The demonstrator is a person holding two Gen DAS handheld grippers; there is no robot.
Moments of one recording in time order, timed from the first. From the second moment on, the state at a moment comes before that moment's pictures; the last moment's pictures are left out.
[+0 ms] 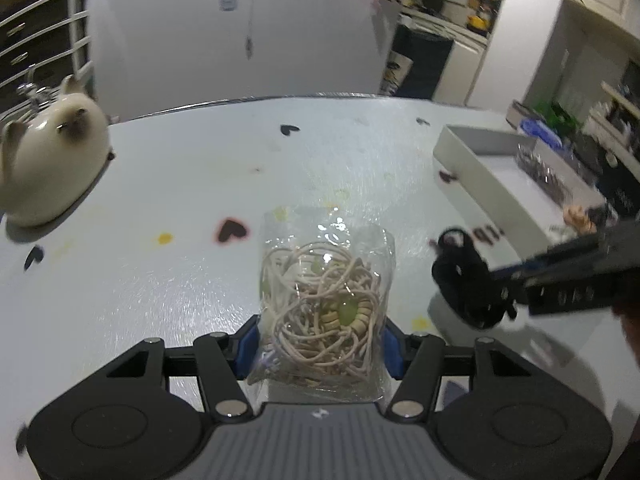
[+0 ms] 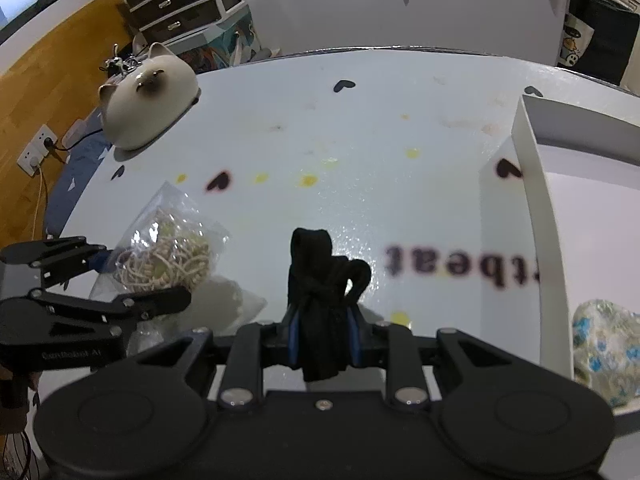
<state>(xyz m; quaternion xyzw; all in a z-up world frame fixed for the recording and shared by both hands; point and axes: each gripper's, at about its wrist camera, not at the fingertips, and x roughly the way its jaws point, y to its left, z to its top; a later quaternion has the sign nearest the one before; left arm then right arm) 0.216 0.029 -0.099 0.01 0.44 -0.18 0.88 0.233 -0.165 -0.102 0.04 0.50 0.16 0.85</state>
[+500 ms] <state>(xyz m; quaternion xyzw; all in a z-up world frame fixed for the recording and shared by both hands) 0.169 0.004 -0.042 -0.05 0.40 -0.12 0.91 0.182 -0.193 -0.048 0.04 0.43 0.17 0.89</state>
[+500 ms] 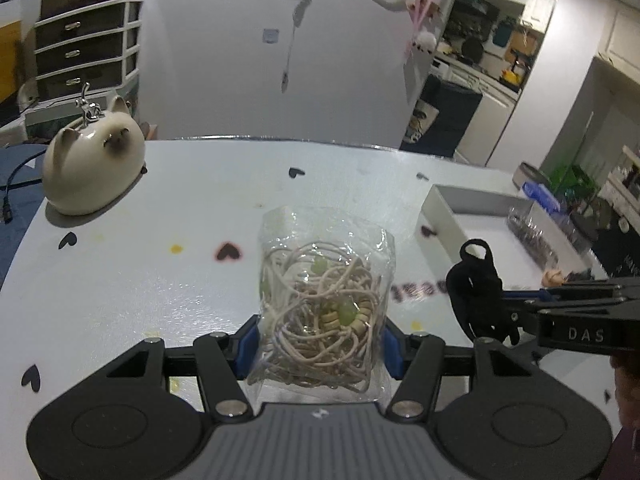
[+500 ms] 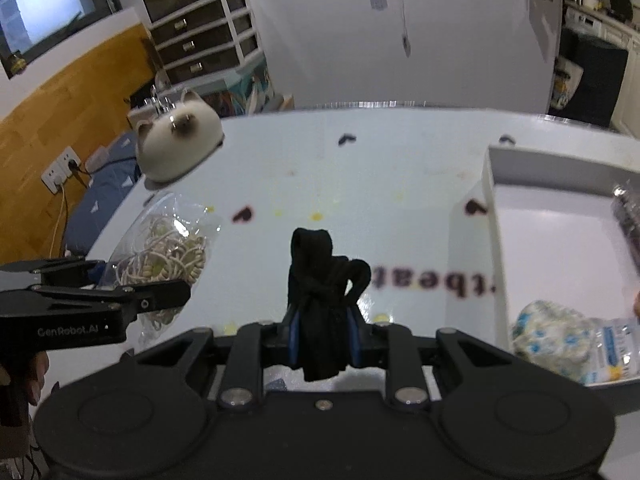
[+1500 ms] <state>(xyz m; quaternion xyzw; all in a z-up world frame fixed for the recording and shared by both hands) 0.164 -0.175 0.020 -0.08 0.34 -0.11 0.93 0.161 -0.366 0.017 0.06 0.34 0.17 0.92</state>
